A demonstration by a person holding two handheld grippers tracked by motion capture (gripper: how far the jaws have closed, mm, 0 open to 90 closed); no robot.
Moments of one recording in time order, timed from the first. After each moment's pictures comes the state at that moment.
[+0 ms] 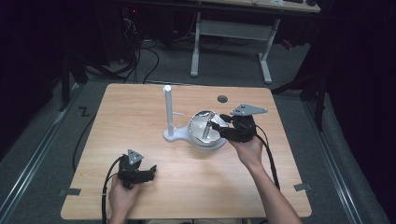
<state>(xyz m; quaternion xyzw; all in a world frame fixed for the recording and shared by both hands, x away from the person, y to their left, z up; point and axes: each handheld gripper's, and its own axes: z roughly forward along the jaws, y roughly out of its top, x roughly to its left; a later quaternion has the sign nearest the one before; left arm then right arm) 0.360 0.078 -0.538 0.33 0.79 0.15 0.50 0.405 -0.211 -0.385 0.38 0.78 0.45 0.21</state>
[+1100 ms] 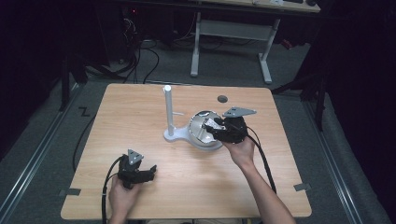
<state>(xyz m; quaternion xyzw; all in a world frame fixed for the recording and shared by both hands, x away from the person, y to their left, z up) 0.360 0.078 -0.538 0.33 0.79 0.15 0.50 0.420 -0.198 -0.411 0.39 0.79 0.43 0.19</state>
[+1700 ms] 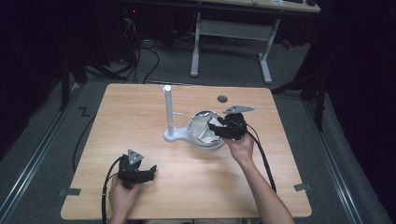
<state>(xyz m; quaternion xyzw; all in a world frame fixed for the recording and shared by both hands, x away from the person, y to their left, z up) 0.360 0.078 -0.538 0.33 0.78 0.15 0.50 0.445 -0.206 -0.433 0.43 0.79 0.40 0.18</state>
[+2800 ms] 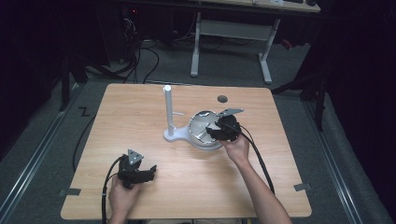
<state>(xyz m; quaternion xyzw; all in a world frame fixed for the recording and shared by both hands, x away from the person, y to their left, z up) 0.360 0.078 -0.538 0.33 0.79 0.15 0.50 0.459 -0.195 -0.461 0.43 0.81 0.35 0.18</state>
